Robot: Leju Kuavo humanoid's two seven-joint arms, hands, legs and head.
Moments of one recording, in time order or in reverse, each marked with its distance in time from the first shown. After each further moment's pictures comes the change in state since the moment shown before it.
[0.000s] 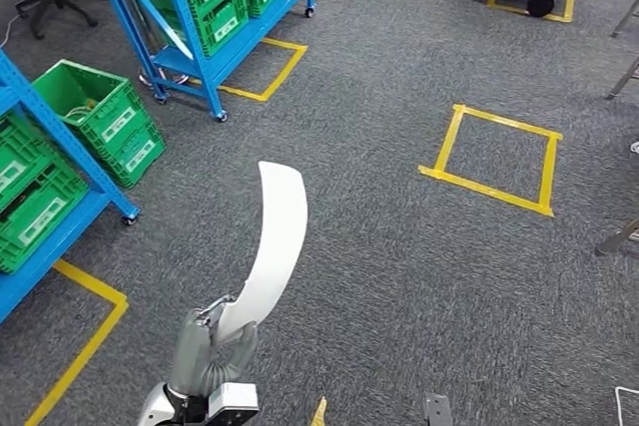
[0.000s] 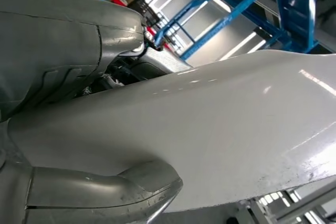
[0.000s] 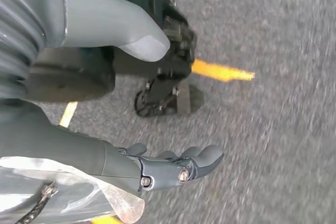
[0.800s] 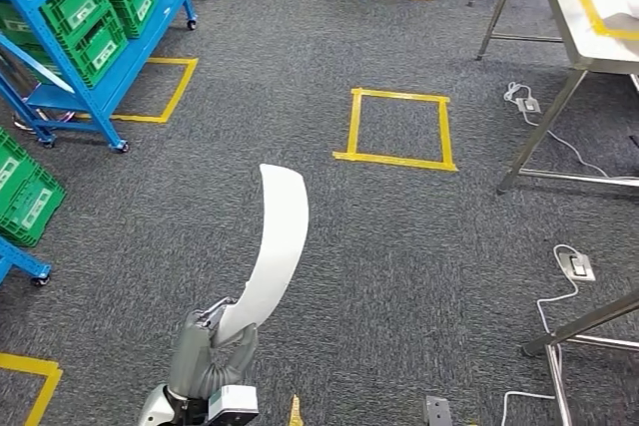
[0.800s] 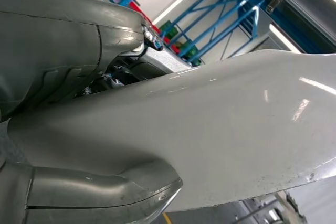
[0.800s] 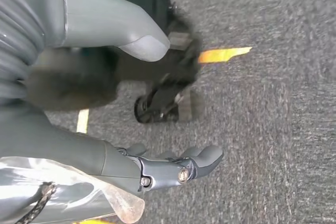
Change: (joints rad) left arm 0.002 0.002 -0.011 0.000 0.003 -0.001 0.003; right arm 0.006 0.004 -0.019 0.000 -0.007 -0.001 -0.008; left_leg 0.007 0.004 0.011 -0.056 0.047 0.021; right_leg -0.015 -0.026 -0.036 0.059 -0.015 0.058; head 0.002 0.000
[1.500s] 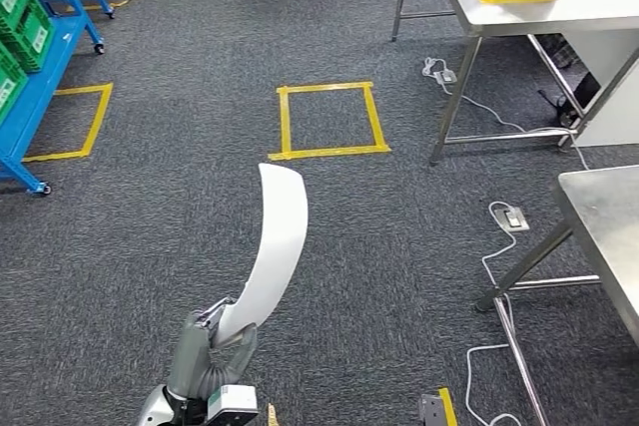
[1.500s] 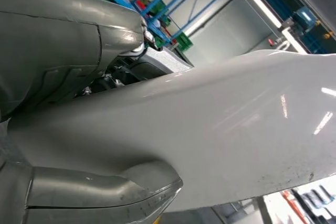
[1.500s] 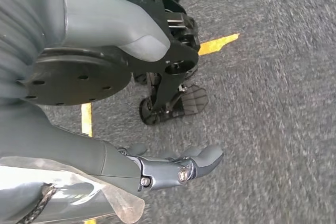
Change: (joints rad) left arm -0.007 0.015 -0.024 -0.002 0.014 0.011 0.016; right arm 0.003 0.010 -0.008 0.000 0.012 0.000 -0.002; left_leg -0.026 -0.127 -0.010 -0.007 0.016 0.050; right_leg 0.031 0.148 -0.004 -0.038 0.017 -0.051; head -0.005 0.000
